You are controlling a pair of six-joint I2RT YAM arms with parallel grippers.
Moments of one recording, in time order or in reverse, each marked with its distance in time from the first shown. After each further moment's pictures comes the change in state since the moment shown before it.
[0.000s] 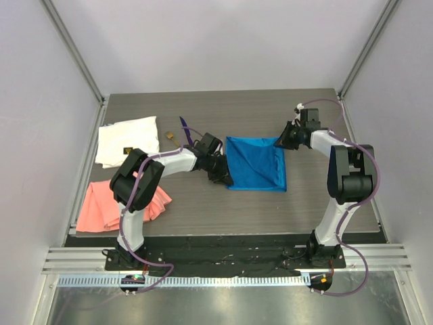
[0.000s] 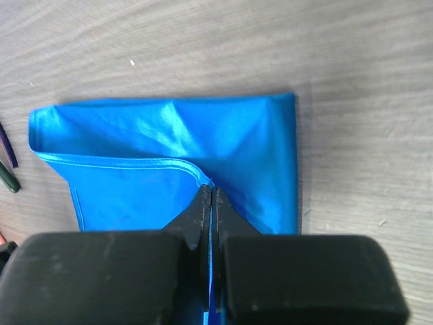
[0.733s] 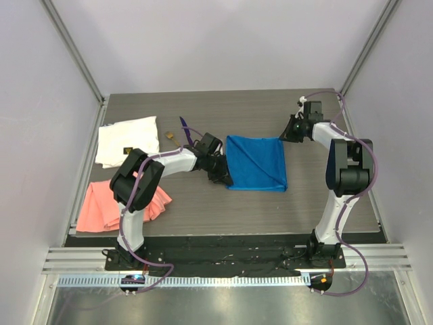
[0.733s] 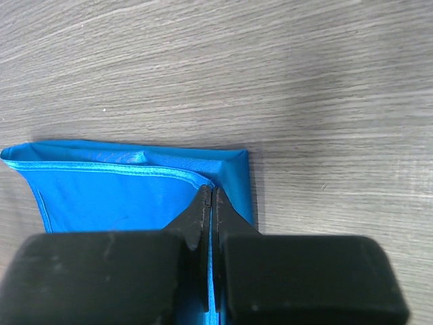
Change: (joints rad) left arm 0.000 0.000 0.000 0.000 -0.004 0.000; right arm -0.033 0.094 0.158 -0.065 0.049 -0.085
